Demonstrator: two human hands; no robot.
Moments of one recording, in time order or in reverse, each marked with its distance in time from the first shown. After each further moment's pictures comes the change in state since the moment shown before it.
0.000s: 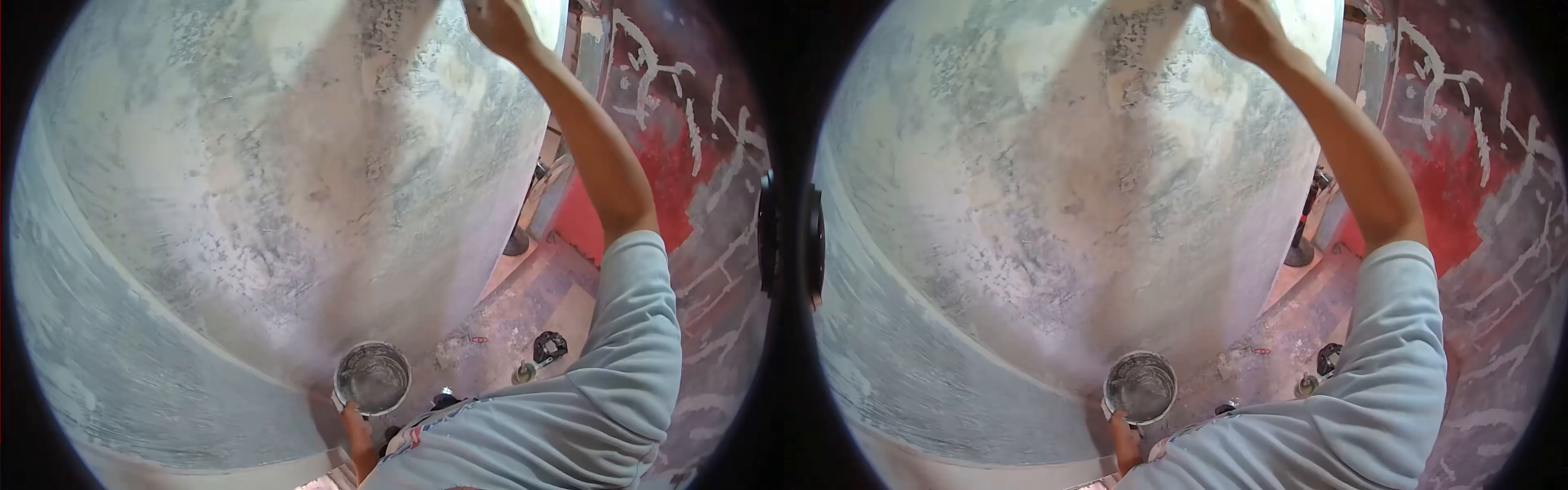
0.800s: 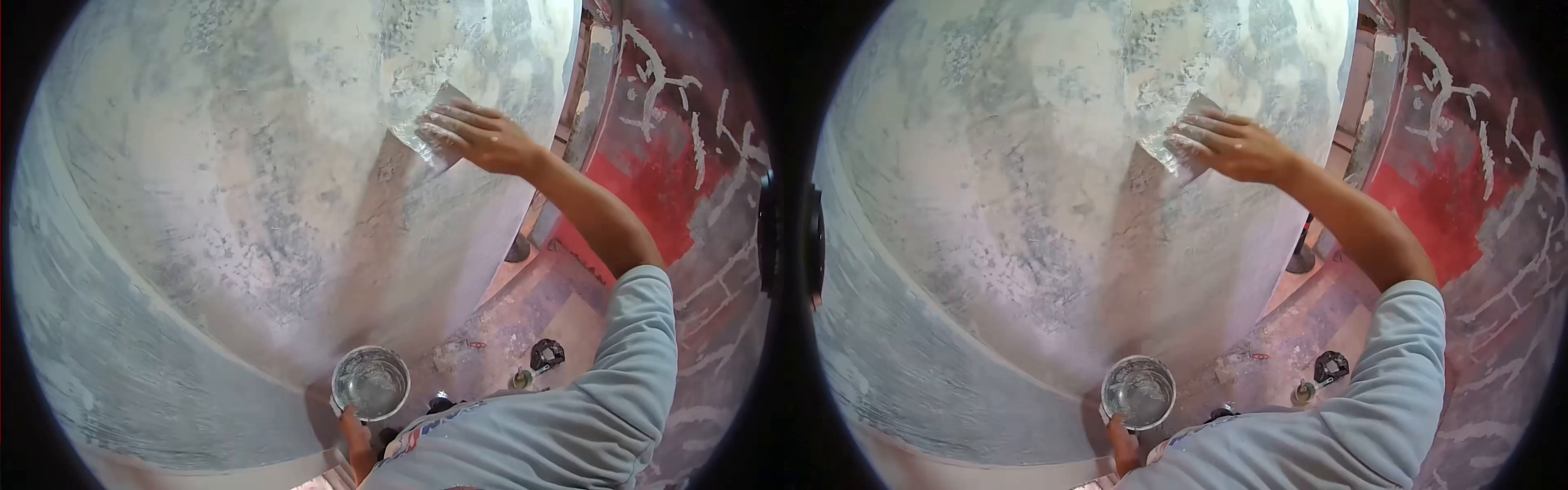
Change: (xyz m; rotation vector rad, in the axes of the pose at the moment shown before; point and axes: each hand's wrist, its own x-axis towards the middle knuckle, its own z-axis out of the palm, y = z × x) left_hand -0.050 0.026 0.029 -0.051 0.116 0.037; right_hand -0.103 -0.083 -0.003 0.089 -0.414 -0.405
